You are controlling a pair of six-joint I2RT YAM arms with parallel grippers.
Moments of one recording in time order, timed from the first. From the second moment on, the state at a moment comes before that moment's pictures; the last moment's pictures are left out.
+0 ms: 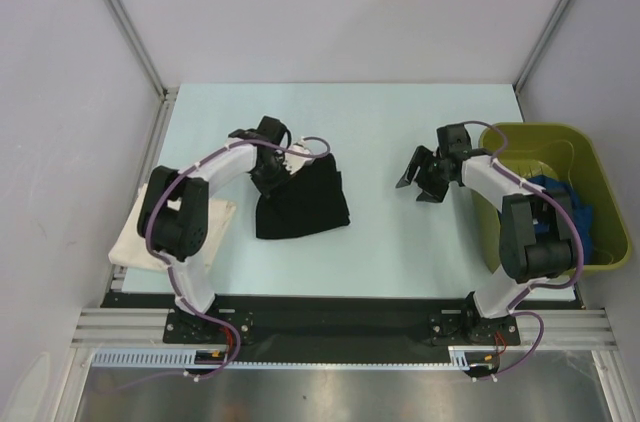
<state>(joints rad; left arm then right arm) -0.38 1.86 1.32 -0.77 0.08 0.56 0.15 1.64 1.04 -0.46 -0.27 0.63</state>
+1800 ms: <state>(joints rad) -0.02 0.94 0.90 -0.99 -0.46 1.38 0.15 1.53 0.99 -0.50 -0.22 0.59</state>
